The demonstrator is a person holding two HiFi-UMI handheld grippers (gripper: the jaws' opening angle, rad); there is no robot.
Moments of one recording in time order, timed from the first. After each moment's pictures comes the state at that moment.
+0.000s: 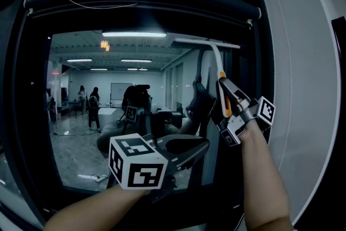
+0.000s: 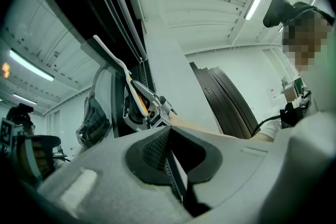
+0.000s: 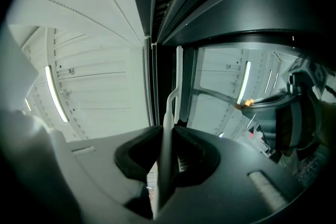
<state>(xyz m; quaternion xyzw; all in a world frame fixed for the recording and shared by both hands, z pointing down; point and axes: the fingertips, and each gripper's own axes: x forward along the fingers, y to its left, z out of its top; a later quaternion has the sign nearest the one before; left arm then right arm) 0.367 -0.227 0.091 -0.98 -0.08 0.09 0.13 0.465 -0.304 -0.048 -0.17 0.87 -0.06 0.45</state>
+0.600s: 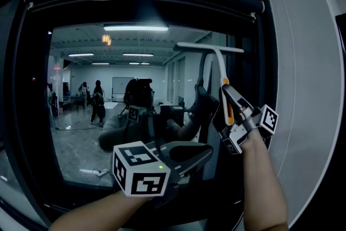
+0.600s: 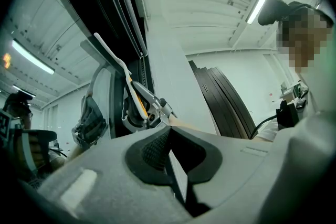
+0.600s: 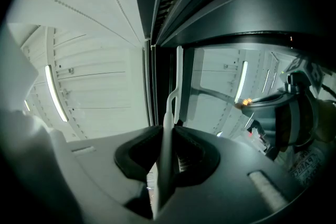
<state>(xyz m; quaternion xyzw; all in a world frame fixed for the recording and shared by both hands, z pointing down) 0.371 -0.224 0.089 -0.99 -0.09 0.09 0.11 0.465 -0.304 -0.040 -0.18 0.87 -0.07 0.45</state>
